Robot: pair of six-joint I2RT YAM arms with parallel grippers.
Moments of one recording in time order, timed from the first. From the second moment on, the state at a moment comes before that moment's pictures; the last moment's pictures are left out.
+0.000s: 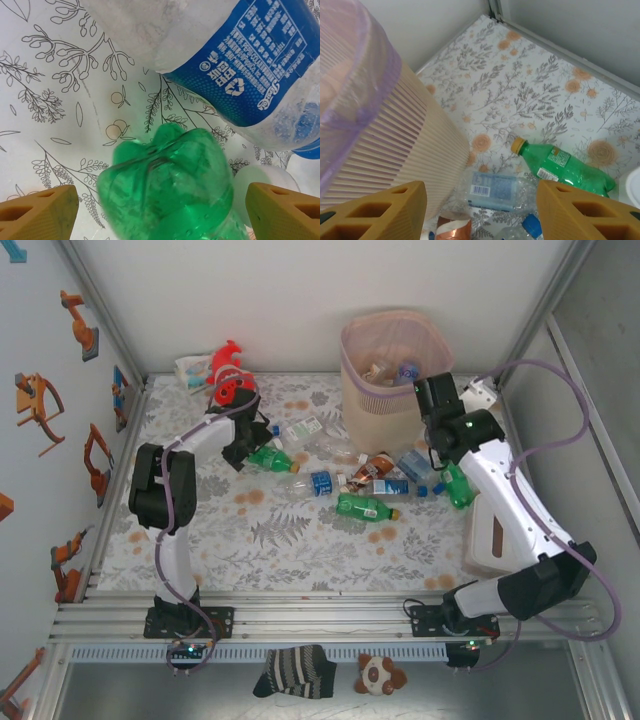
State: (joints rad) left arm -0.35 2.02 1.51 -0.70 -0.09 -1.07; right arm 0.40 1.39 1.50 -1.00 0.64 1.01
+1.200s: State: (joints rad) left arm -0.34 1.97 1.36 -0.56 -0.07 -1.04; right arm 0.40 1.39 1.42 -0.78 0.30 0.76
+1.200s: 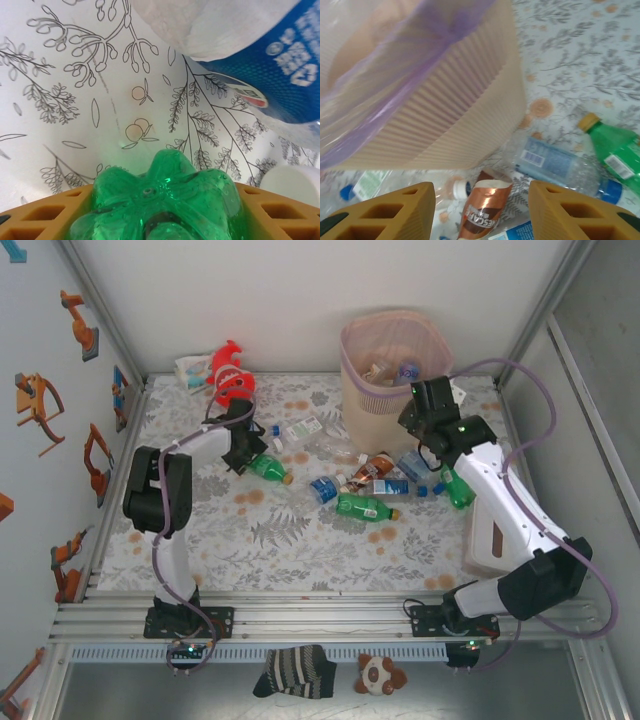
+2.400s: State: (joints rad) left arm -0.42 1.52 1.09 0.88 0.90 -0.93; right arm 0.51 1.32 1.29 -0.28 -0.75 0.47
